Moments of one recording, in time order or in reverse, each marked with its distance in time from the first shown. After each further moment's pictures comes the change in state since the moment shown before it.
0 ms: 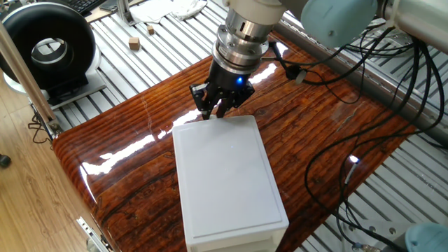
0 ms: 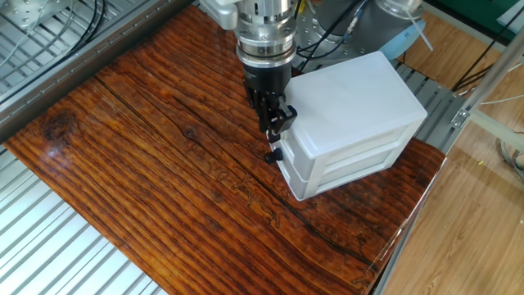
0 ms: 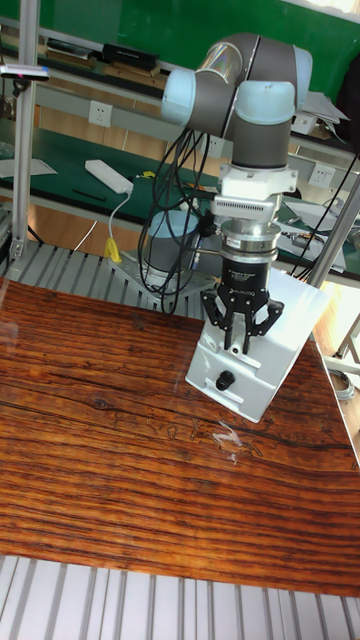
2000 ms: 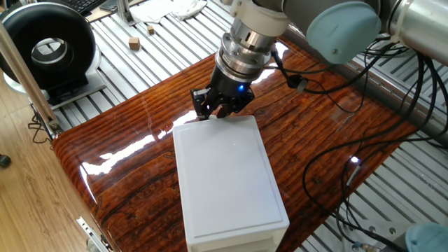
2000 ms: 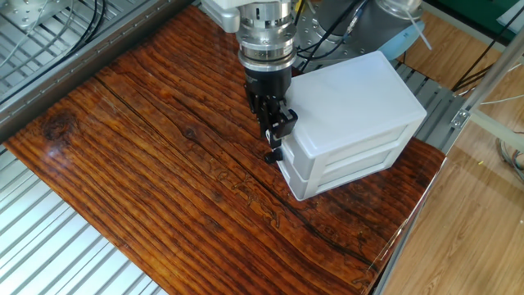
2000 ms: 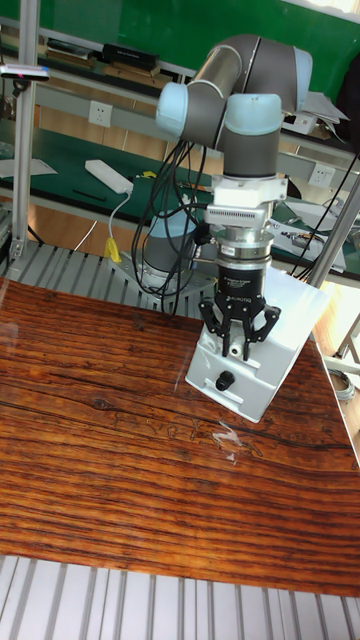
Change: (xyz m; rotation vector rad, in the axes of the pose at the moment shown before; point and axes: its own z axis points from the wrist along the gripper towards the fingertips) arm 0.004 -0.003 0.016 -0.038 -0.020 -0.017
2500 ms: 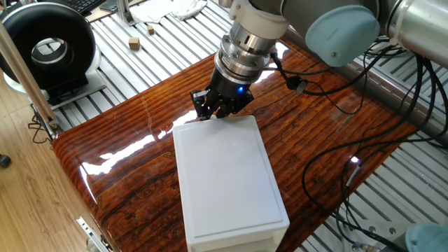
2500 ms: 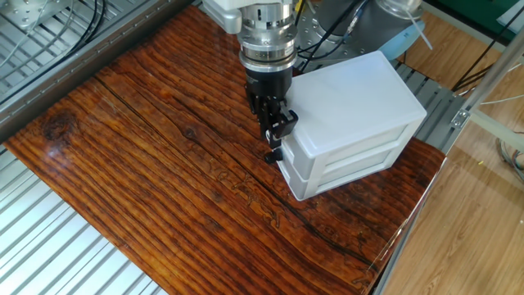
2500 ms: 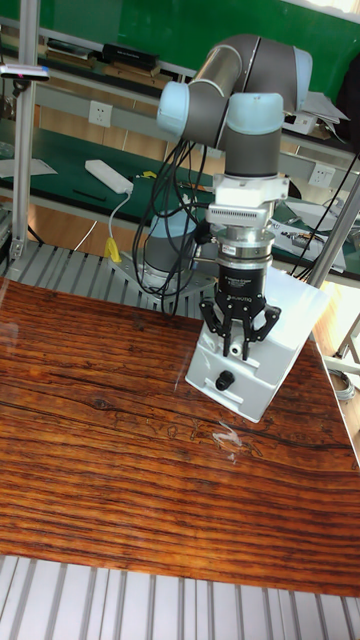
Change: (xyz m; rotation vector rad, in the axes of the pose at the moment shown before) arm 0.000 0.000 -0.003 0.009 0.005 -0.005
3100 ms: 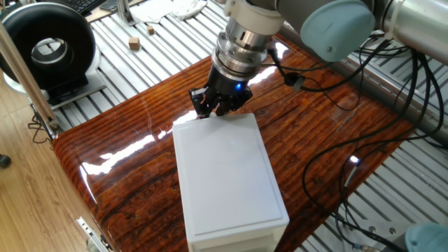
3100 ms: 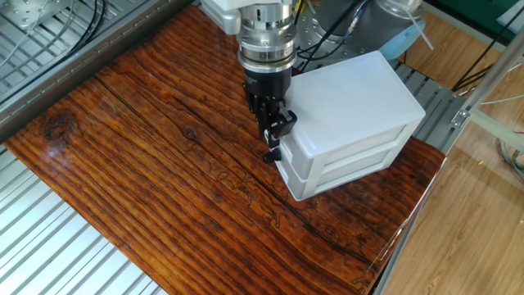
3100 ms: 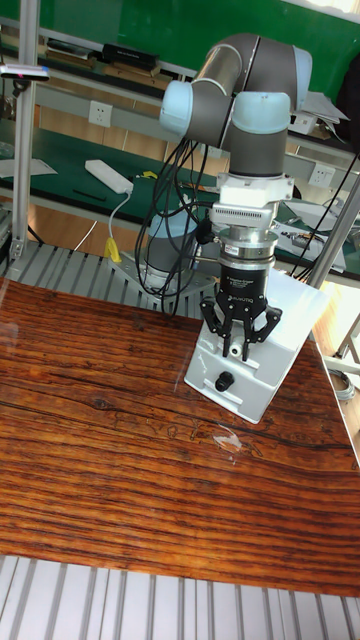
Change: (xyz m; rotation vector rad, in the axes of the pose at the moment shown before) arm -0.006 0.001 0.001 0.021 -0.010 -0.005
